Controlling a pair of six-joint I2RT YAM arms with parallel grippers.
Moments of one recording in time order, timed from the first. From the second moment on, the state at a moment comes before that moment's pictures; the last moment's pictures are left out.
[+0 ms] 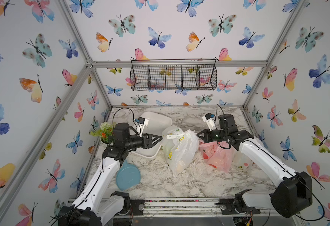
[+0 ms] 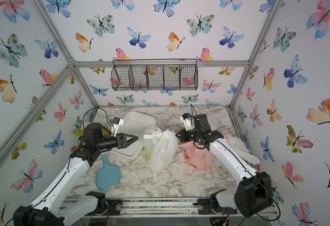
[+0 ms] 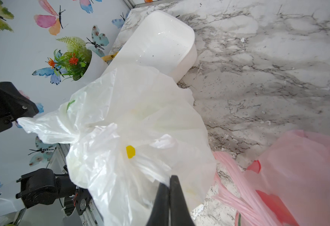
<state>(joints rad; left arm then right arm) -0.22 1.03 0.80 -0.18 0.94 -0.47 0.42 1.33 1.09 -0.50 -0.51 0.24</state>
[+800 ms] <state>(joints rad) -0.42 1.28 0.96 -0.14 0.81 -0.47 0.42 1.34 1.09 -0.50 -0.51 0.25</state>
